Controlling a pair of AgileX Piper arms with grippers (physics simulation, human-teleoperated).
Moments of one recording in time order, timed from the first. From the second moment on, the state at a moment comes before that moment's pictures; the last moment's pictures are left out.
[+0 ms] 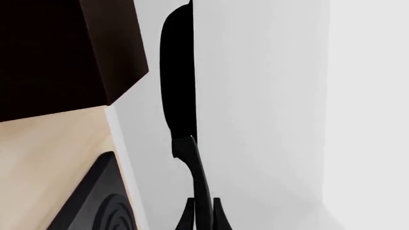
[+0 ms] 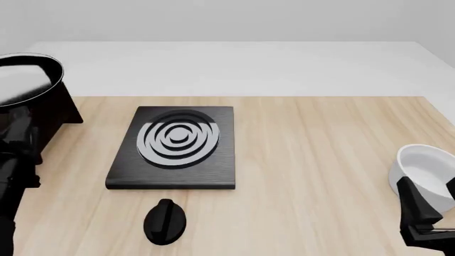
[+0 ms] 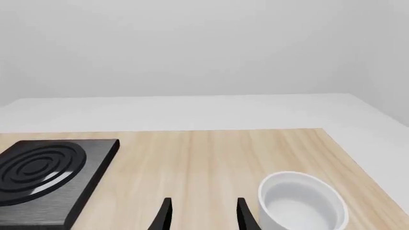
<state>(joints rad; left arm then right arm) 0.19 1.21 -0.16 -1.09 -1.45 0.00 0.11 0.00 -0.09 0.02</state>
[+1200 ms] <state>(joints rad) 0.24 1.41 -0.23 -1.19 -1.46 0.00 0.15 0.00 -0.12 0.00</state>
